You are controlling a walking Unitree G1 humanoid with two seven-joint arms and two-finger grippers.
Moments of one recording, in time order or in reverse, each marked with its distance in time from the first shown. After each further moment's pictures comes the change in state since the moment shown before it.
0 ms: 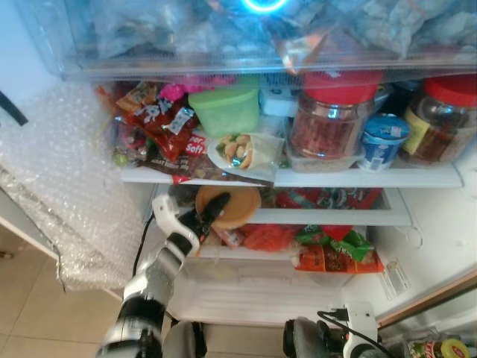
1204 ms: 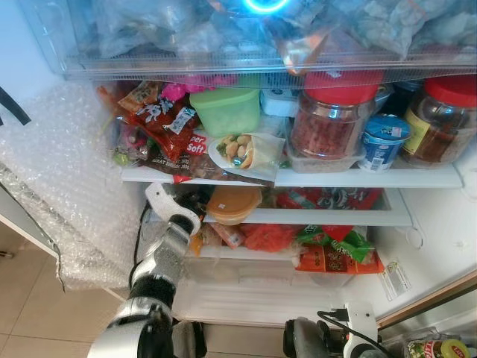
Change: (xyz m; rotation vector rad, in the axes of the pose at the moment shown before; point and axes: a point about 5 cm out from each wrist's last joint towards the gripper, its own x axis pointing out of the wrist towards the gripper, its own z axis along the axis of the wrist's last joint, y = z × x) left arm 0.021 -0.001 0.020 -0.014 -0.143 0.192; right arm 0.000 0.000 0.000 -0.001 -0.001 -0.004
